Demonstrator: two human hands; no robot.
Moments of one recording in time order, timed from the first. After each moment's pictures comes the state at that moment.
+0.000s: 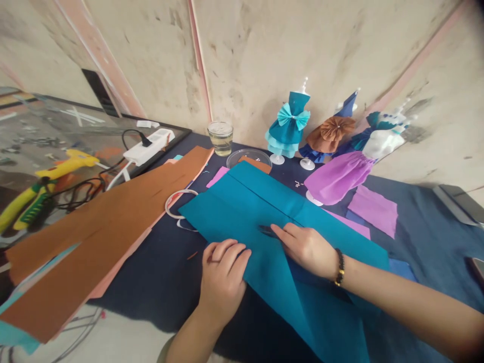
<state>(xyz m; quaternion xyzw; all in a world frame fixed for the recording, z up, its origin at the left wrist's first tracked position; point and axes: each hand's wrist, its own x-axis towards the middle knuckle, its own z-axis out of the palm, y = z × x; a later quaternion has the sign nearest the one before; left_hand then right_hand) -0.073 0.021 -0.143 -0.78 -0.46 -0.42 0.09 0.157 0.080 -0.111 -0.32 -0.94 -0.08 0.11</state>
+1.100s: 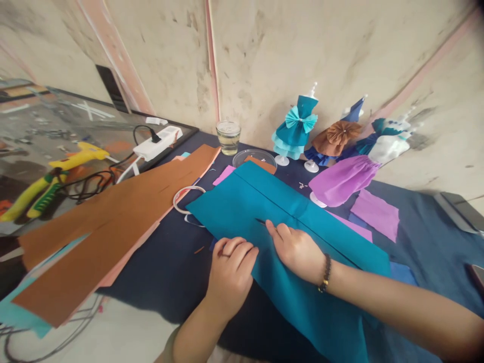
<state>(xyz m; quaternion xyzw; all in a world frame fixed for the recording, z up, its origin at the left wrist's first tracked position) -0.072 0.021 -0.142 -0.78 -0.45 -0.43 0.07 0.117 0.071 -0.114 -0.31 -0.90 -0.30 0.10</state>
